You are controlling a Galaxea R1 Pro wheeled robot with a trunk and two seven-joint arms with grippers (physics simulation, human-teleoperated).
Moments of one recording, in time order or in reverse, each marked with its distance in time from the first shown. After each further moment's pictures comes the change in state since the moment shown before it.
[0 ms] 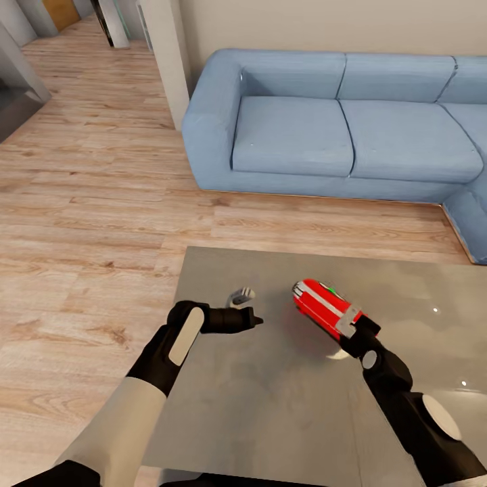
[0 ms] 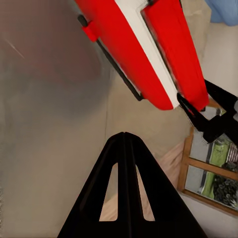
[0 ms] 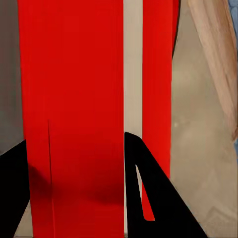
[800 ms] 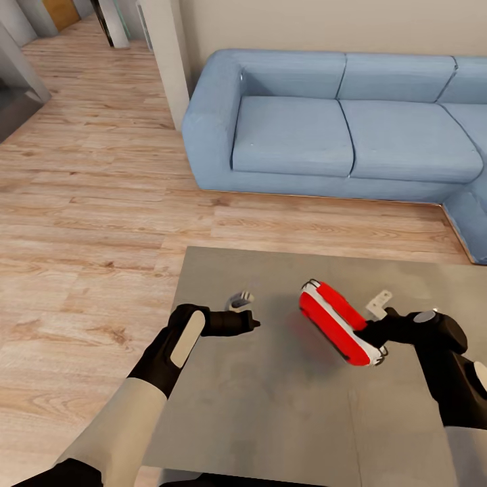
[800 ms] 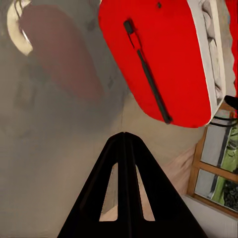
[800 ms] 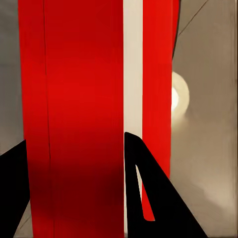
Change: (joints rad) left arm 0.000 0.000 0.000 0.042 -0.020 -0.038 0.028; right arm -0.162 -0.029 -0.337 0.014 -0.001 0.061 0.690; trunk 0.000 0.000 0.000
